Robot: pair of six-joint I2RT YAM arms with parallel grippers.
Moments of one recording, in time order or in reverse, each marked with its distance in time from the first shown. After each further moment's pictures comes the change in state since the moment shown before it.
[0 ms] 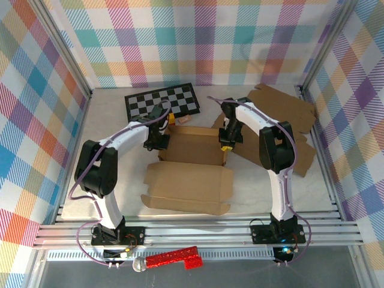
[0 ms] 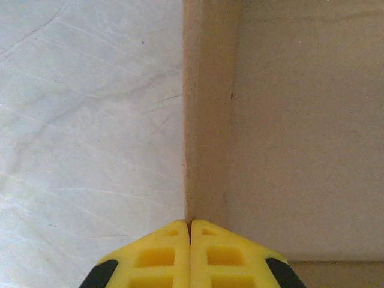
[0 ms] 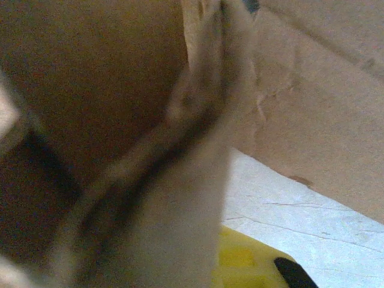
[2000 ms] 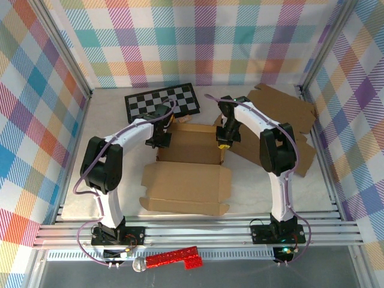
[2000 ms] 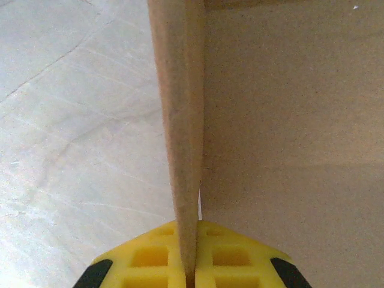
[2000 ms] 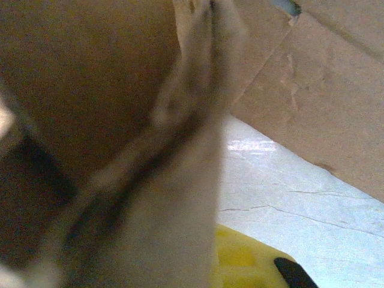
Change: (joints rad) left arm -0.029 0.065 0.081 -0.040 -0.106 -0.017; right arm 0.032 -0.043 0.000 0.027 0.008 0.026
